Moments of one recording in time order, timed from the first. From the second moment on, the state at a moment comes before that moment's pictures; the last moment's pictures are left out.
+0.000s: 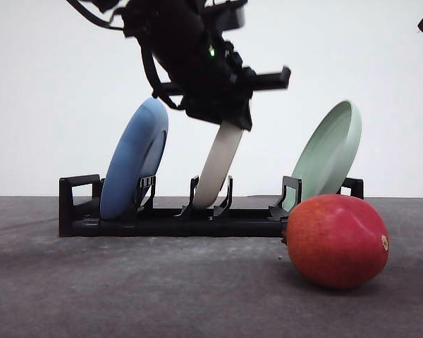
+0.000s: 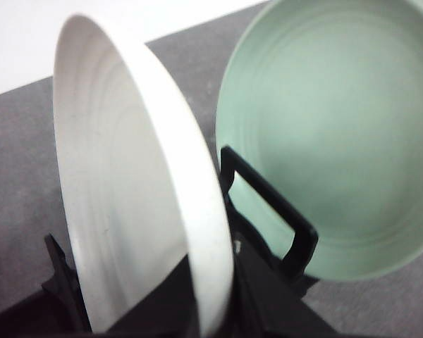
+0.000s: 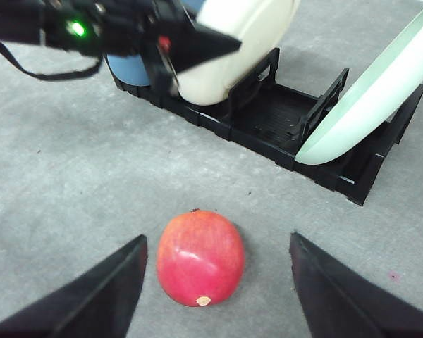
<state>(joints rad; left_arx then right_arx) -0.82 1.69 1.11 0.21 -0.26 -0.05 0.32 0.48 0.62 -0.63 -0.36 -0.03</state>
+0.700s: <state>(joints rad) -0.87 1.35 1.11 -0.16 -0.12 -0.26 0.32 0.48 0.62 -0.63 -0.36 -0.03</state>
